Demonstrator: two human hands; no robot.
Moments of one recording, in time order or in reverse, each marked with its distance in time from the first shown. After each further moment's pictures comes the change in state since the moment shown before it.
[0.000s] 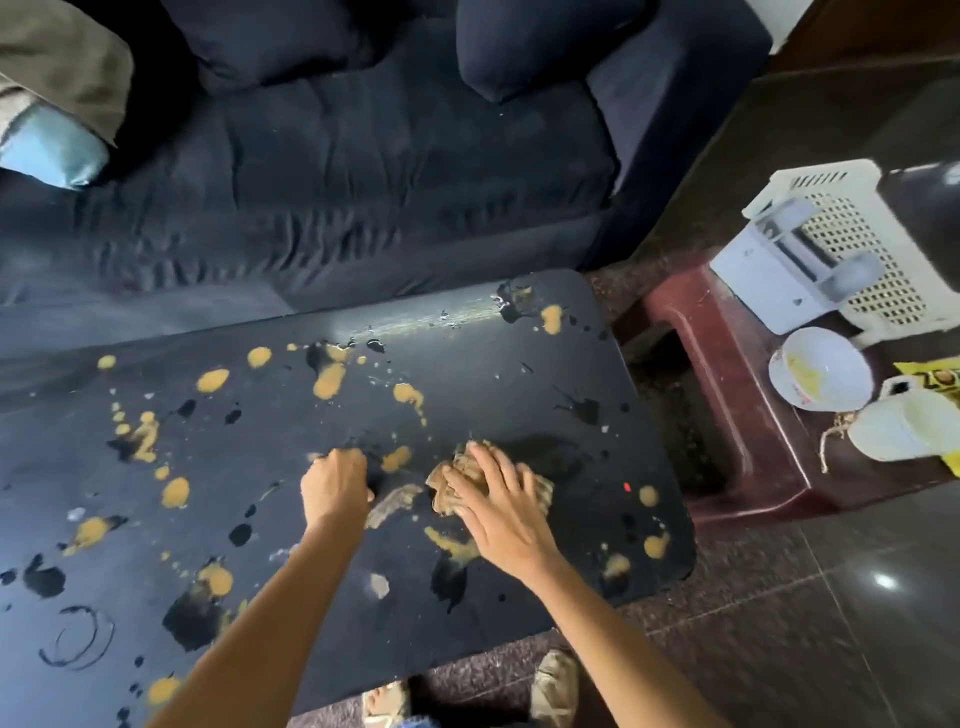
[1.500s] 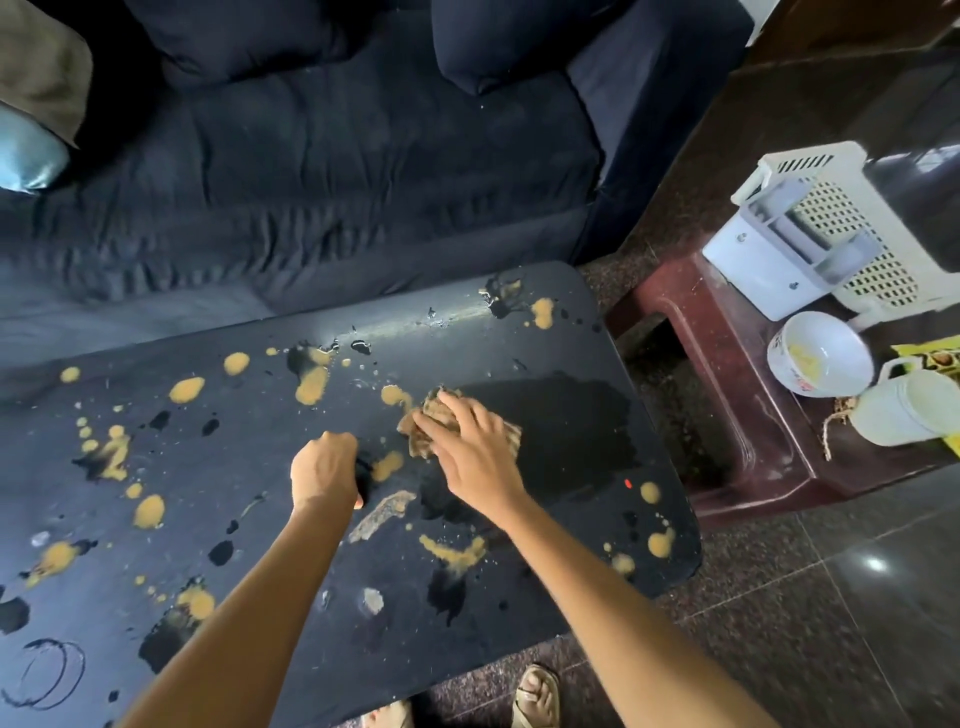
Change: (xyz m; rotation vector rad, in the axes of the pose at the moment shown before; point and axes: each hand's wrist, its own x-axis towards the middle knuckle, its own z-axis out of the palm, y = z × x) left_hand 0.016 0.006 -0.013 0.119 0.002 0.079; right_hand 0.068 0.009 0.011 0.219 0.104 0.039
